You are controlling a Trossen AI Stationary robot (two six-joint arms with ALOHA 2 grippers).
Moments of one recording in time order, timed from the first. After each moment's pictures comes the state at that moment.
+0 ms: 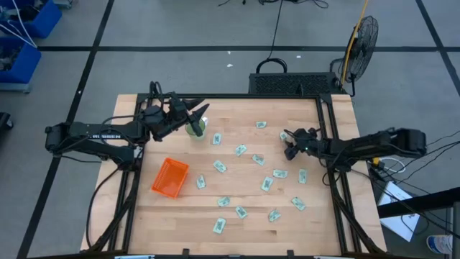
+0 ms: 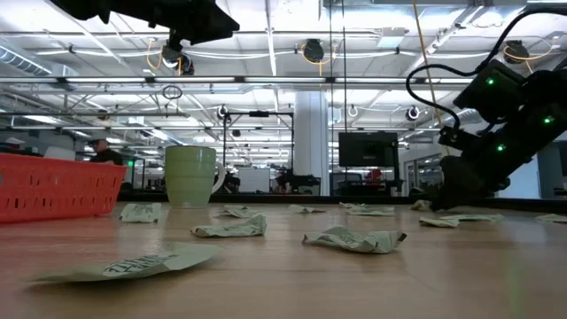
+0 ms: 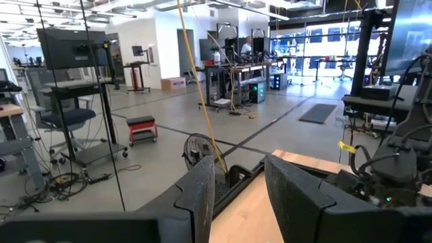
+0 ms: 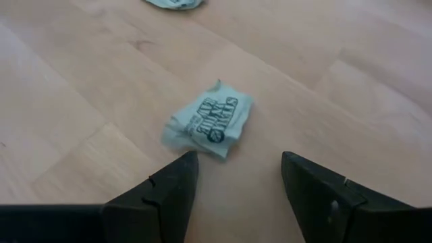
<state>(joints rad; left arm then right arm) 0.18 1.08 0.70 0.47 -0.41 0.05 -0.27 1.09 0.05 0.24 0.42 0.42</state>
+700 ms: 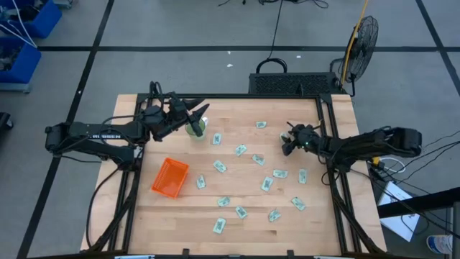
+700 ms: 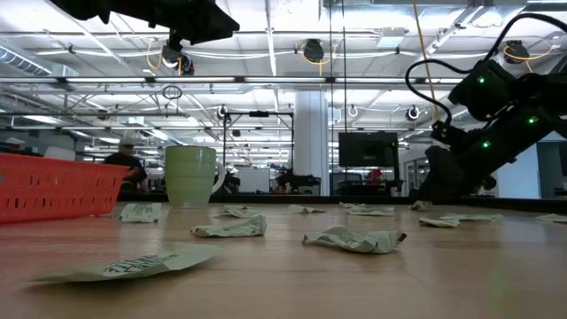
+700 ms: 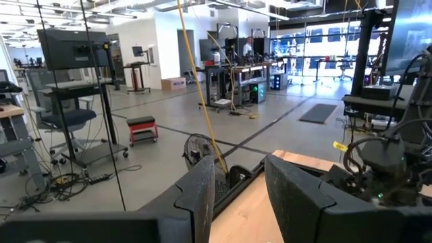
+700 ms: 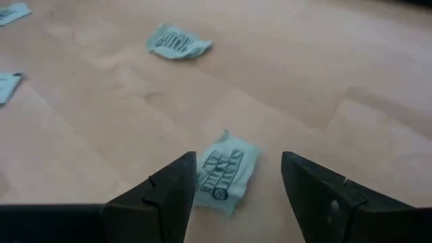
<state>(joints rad) 0.18 1.08 0.70 0.47 -0.41 0.06 -0.37 1.17 0.05 0.45 0.34 0.41</state>
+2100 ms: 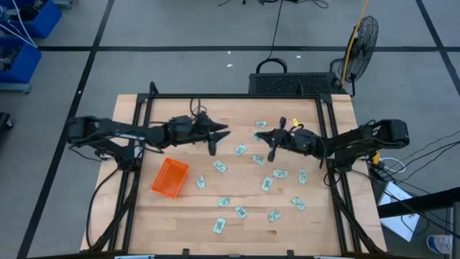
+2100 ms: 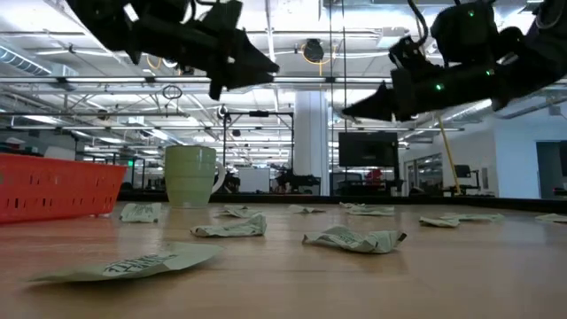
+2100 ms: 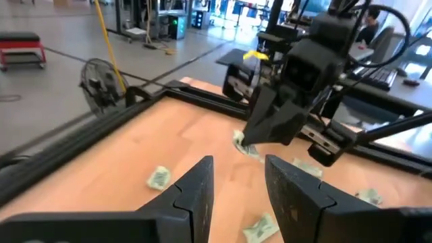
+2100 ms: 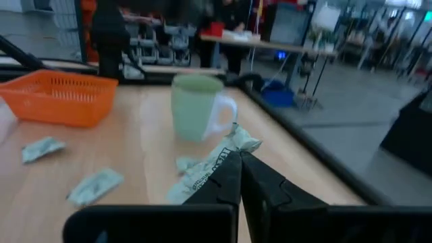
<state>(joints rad) 0.14 1.43 0.70 0.58 -0.09 -0.22 -0.13 1.35 0.30 0.94 0.23 -0.13</state>
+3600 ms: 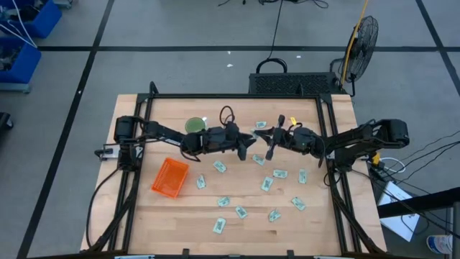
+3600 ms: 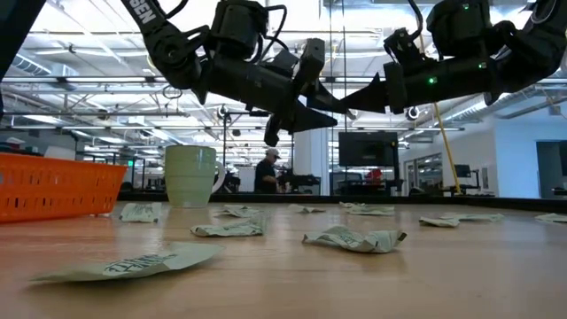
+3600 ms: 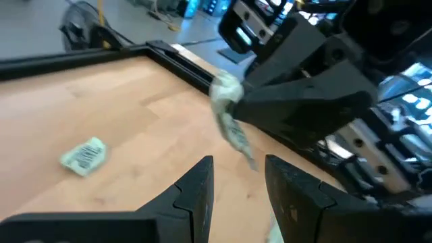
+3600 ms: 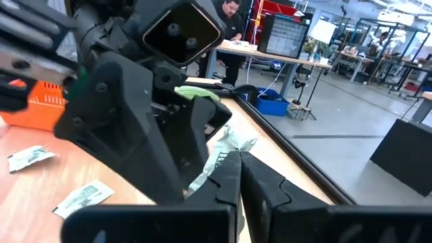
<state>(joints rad) 0.09 1.91 0.99 0.74 -0.16 -0.49 -0.13 1.35 0.33 0.92 0.24 -0.16</state>
